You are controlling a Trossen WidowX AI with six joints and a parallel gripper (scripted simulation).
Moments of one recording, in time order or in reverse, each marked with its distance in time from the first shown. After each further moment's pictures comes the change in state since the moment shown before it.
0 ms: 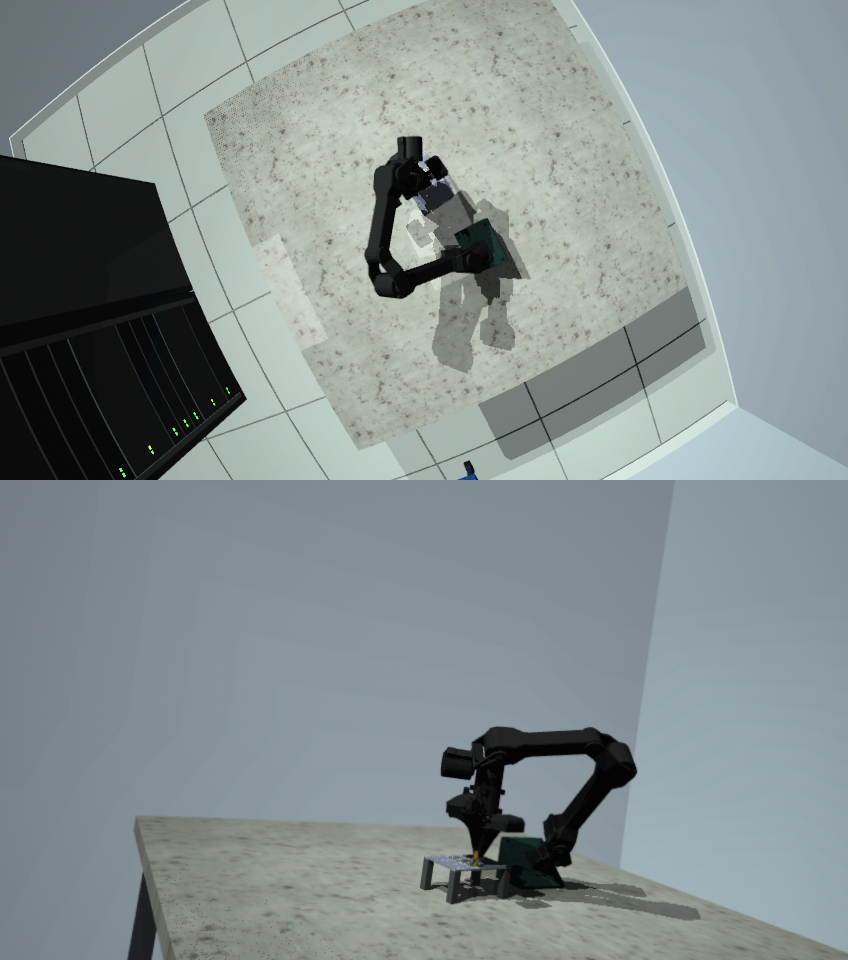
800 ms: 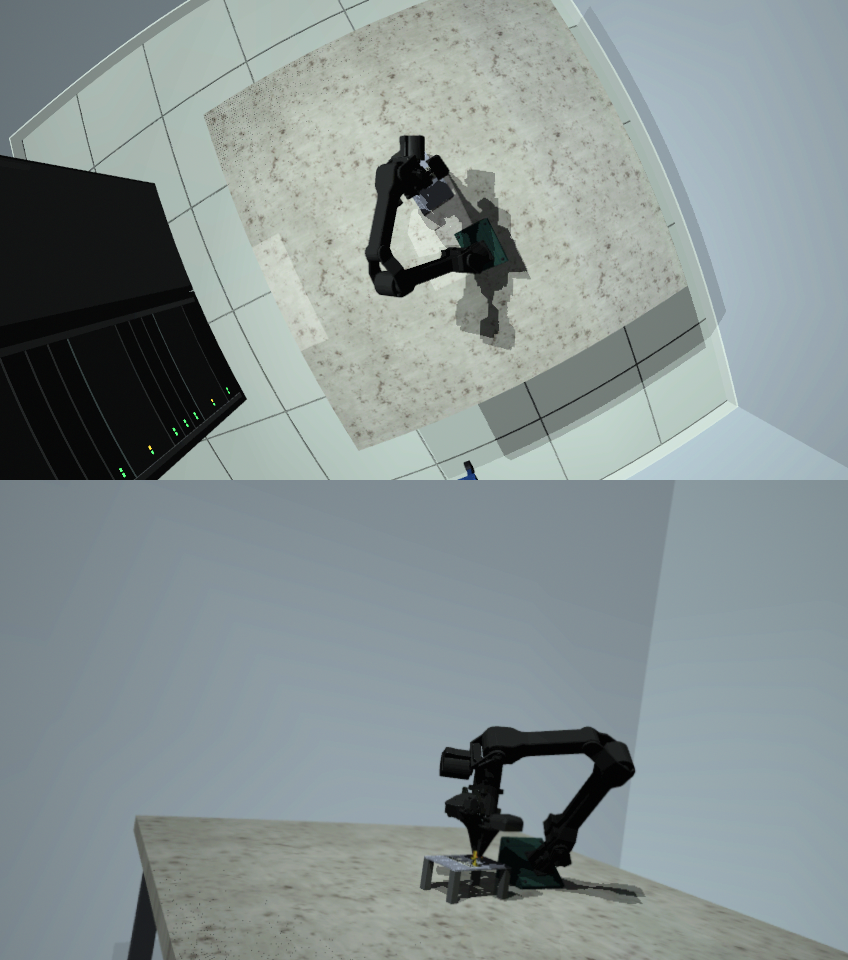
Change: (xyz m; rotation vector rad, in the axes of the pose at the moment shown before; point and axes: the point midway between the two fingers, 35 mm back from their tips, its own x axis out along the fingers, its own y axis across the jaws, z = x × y) arm 0.000 -0.004 0.000 0.001 0.000 0.007
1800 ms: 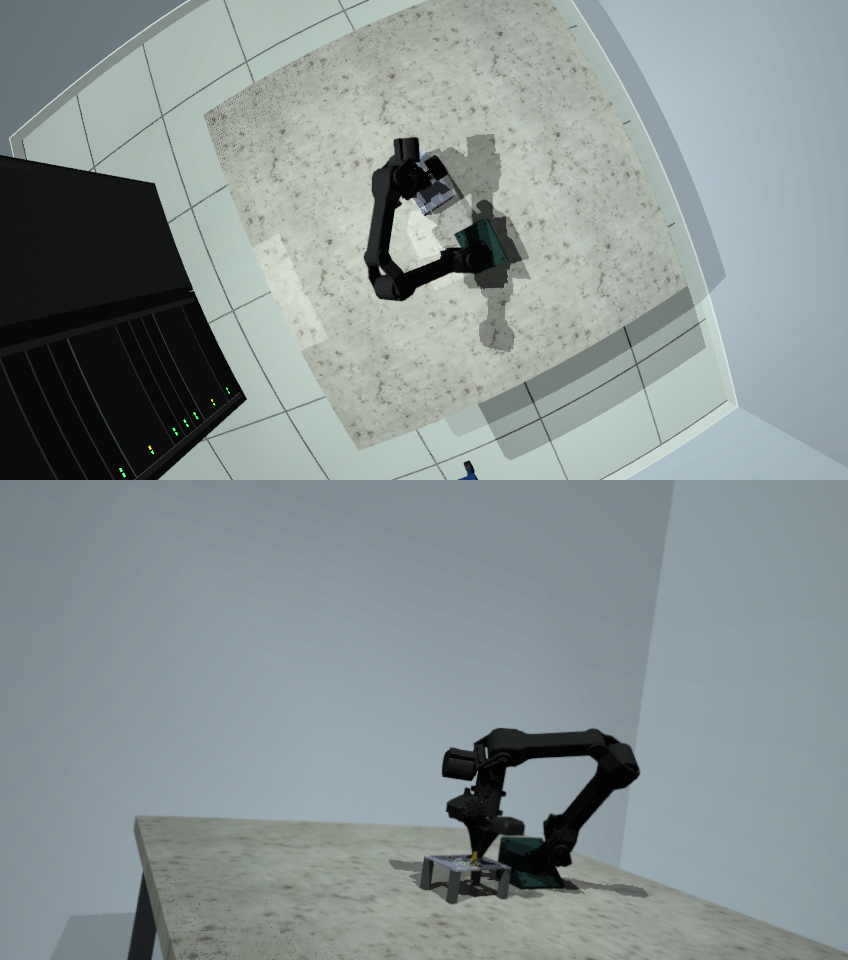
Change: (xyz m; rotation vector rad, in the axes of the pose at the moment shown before) arm 0.002 0.002 0.000 -0.004 0.000 -0.054
